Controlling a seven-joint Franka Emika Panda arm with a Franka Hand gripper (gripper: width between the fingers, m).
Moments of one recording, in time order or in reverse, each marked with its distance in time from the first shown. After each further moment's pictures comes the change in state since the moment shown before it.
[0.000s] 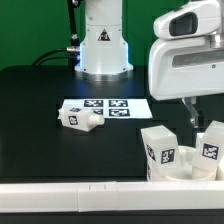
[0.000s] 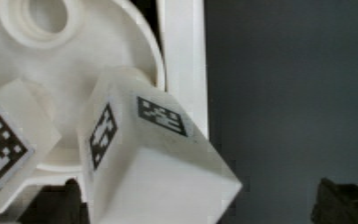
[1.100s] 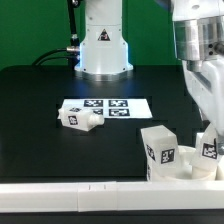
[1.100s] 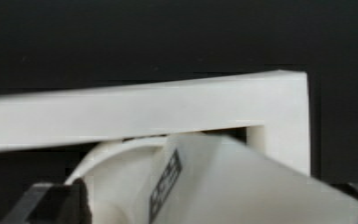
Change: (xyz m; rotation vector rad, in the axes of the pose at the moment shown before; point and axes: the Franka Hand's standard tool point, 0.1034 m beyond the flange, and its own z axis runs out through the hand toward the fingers) arm -0.006 0.015 0.023 0.024 -0.016 1.529
